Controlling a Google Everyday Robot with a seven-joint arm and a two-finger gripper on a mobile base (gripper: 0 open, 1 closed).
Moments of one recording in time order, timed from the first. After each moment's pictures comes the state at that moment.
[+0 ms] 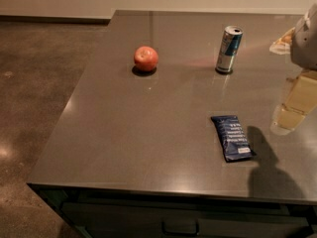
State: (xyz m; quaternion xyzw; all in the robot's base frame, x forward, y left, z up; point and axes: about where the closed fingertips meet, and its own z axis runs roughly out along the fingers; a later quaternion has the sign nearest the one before) arm 0.438 -0.217 0.976 -0.60 0.78 -0.03 0.16
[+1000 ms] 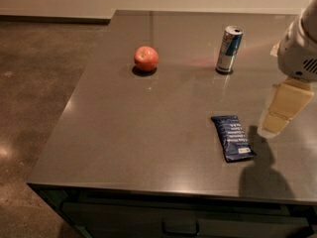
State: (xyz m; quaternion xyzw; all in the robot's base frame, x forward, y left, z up) arm 0.442 -0.212 0.964 -0.56 0.81 -0.08 0.15
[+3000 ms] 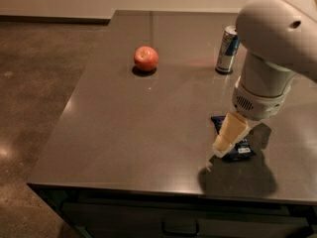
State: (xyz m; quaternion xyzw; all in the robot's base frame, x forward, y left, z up) arm 0.446 -0.205 0.844 -0.31 0.95 -0.06 0.01
